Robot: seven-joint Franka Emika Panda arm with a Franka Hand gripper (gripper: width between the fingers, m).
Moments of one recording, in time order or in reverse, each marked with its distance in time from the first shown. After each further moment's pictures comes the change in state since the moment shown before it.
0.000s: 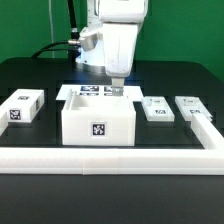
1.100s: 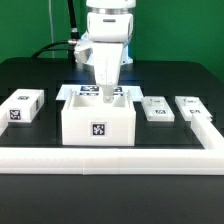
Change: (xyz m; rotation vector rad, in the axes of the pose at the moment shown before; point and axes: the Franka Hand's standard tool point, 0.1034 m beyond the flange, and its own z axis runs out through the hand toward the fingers) arm -0.009 -0.049 0.034 0.025 0.012 0.007
